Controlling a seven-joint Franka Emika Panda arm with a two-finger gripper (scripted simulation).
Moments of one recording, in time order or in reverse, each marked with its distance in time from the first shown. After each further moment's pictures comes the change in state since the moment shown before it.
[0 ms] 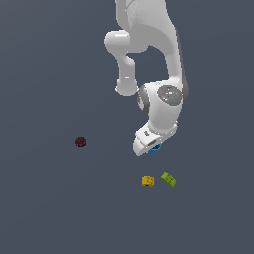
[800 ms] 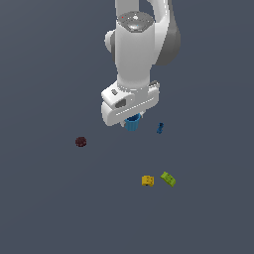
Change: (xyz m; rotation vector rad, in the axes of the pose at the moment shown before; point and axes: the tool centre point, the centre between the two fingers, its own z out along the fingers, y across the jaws) arm -0.072 0.072 -0.154 0.002 0.003 0.000
